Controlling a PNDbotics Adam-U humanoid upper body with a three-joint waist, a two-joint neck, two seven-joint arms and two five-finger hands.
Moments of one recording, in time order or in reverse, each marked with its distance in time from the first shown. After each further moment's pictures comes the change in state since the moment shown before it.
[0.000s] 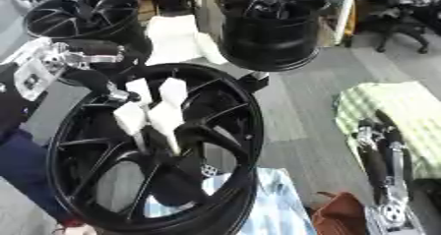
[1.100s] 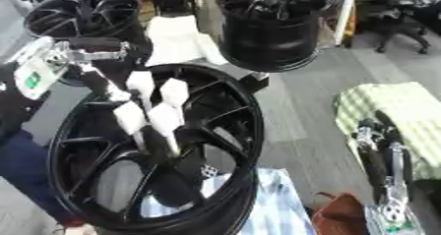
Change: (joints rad) left arm -0.025 0.033 0.000 -0.090 0.187 0.016 -0.016; right arm 0.000 0.000 0.000 0.003 0.000 -0.001 -0.003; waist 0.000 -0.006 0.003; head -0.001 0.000
